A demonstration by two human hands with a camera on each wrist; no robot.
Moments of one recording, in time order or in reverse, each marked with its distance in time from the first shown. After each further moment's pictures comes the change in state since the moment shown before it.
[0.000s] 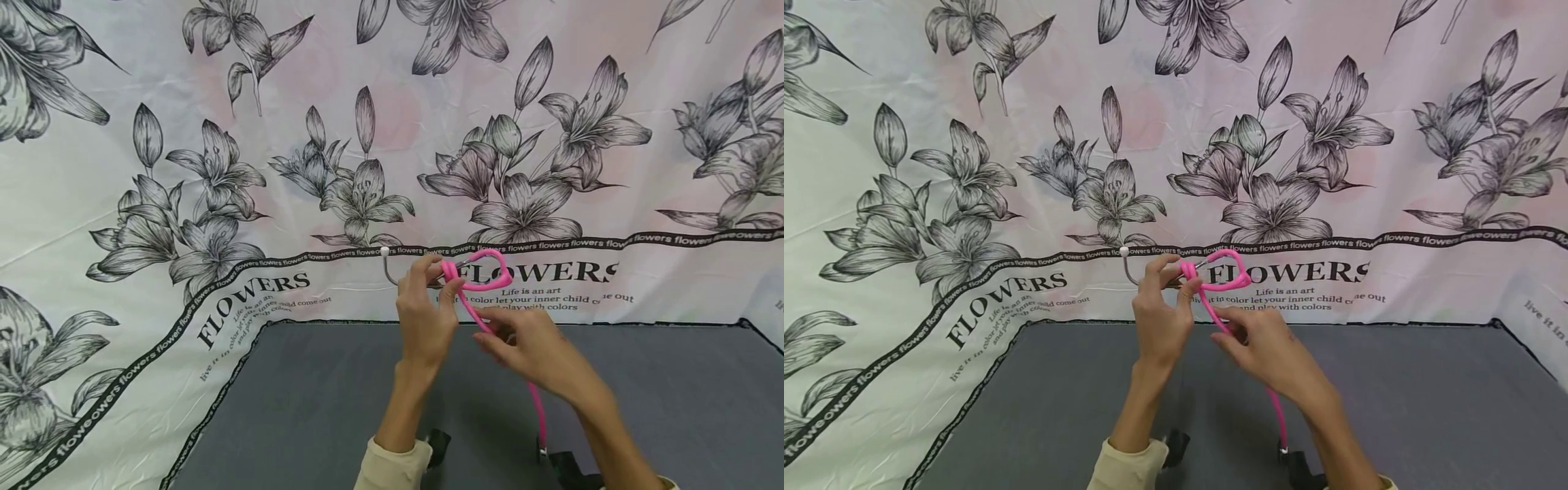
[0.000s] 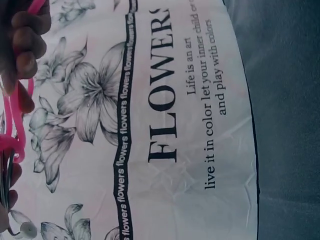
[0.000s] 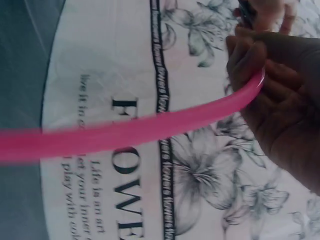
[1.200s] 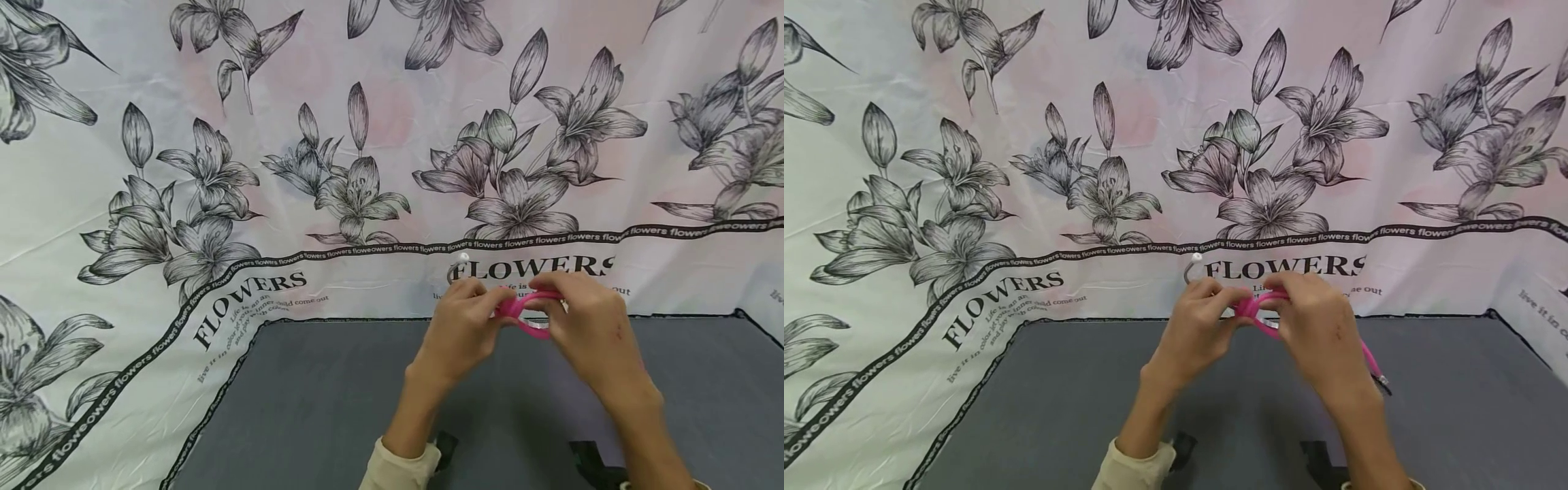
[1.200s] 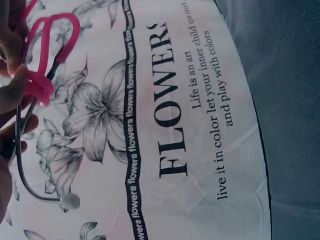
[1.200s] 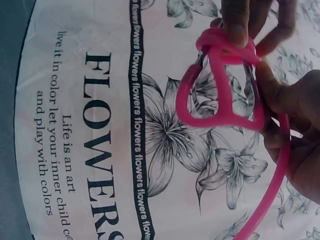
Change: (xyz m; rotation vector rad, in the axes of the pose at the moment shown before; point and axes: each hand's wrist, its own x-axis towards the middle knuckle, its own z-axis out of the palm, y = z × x) left_hand -0.002 0.021 0.003 0.166 -0.442 0.436; right_hand -0.011 -0.006 -0.034 -0.406 0.538 -0.084
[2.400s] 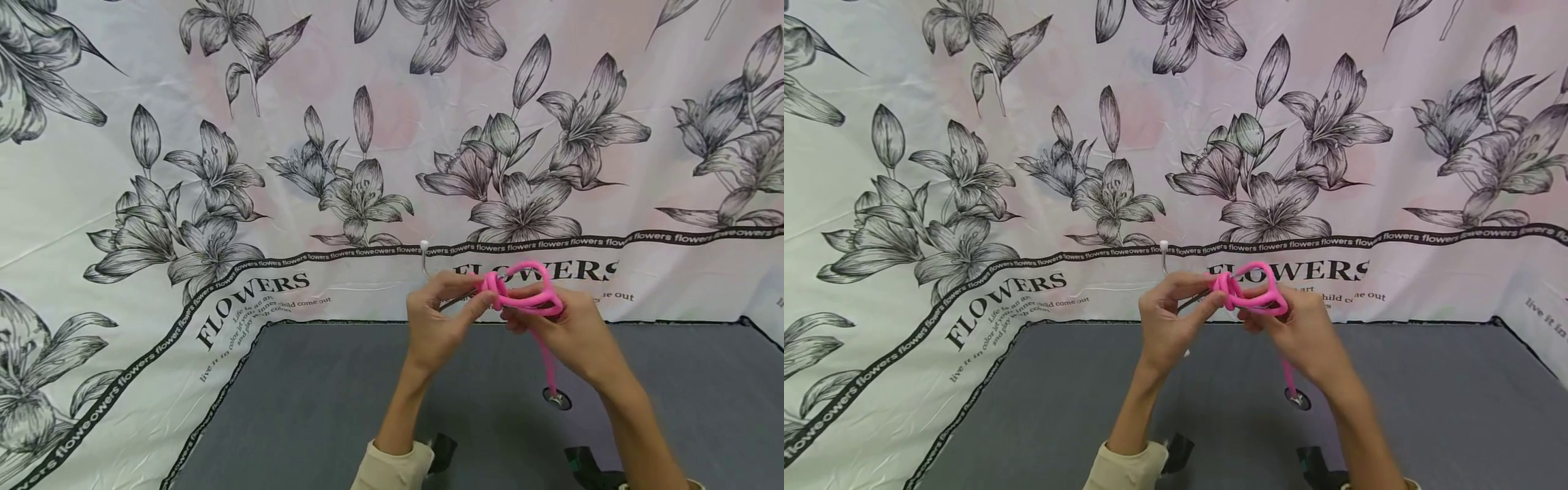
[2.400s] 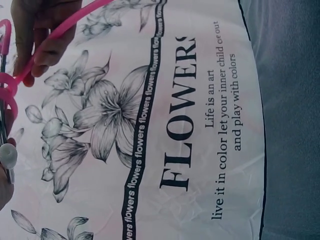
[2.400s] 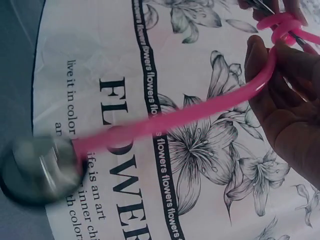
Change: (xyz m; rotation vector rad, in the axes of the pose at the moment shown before) left_hand -0.003 -0.016 -0.008 -0.890 0.354 -0.248; right_hand -0.007 0.012 0.010 0.614 -0.299 0.218
